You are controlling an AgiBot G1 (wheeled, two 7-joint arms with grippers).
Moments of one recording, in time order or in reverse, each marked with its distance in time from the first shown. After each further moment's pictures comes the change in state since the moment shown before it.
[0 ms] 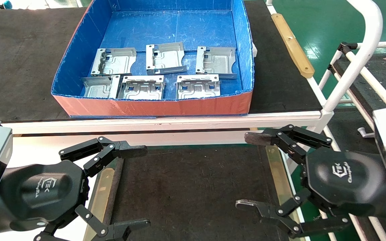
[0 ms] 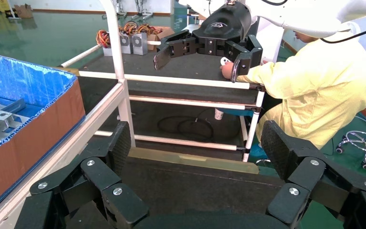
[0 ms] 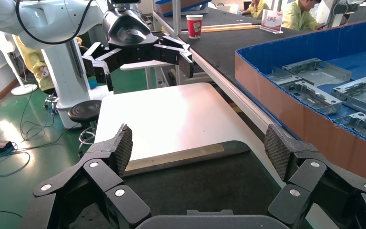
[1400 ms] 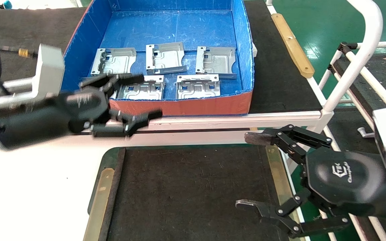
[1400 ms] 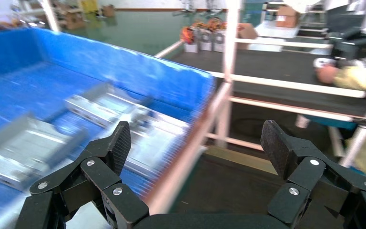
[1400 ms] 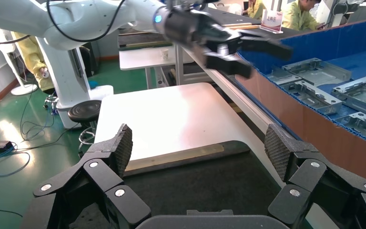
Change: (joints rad) left arm -0.284 0.200 0.078 0.331 0.229 -0.167 0.062; right arm 0.000 0.000 0.000 0.000 0.000 0.000 0.000
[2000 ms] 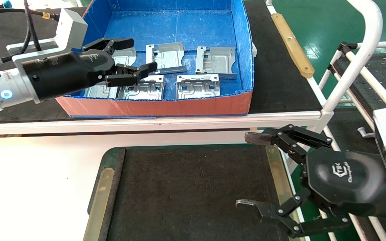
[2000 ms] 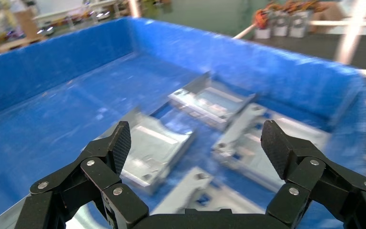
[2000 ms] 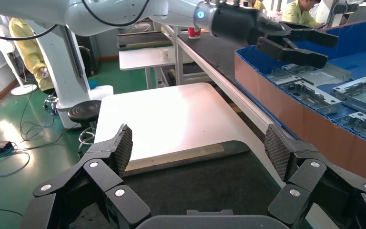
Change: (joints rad) left arm -0.278 0.180 0.055 0.450 0.166 -0.137 0.163; right arm 0.000 0.000 0.000 0.000 0.000 0.000 0.000
